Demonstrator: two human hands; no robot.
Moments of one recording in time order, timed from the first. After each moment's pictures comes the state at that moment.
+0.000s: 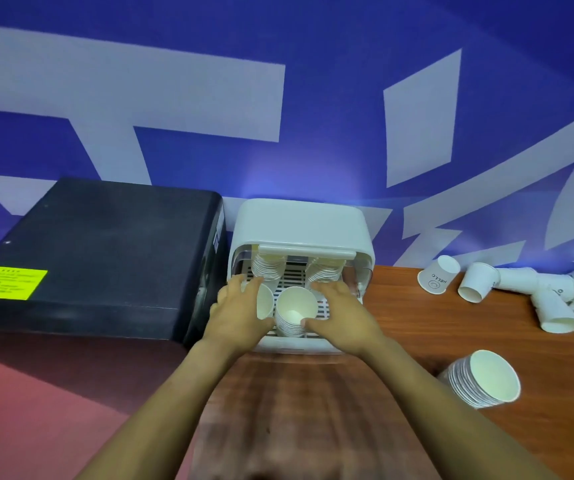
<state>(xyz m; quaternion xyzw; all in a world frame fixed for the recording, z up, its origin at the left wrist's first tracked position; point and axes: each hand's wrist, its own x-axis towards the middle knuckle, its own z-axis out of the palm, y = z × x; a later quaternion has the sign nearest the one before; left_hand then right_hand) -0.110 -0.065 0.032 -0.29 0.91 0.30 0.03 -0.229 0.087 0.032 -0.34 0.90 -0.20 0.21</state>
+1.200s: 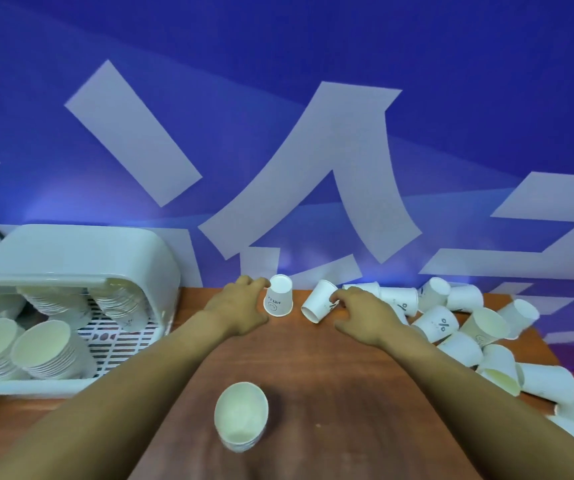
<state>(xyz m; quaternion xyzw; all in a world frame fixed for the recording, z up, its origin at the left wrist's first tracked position) -0.397 0.203 0.052 -0.18 0.95 0.21 0.11 -0.515 0.406 0.057 -0.32 0.93 -0.06 0.18</state>
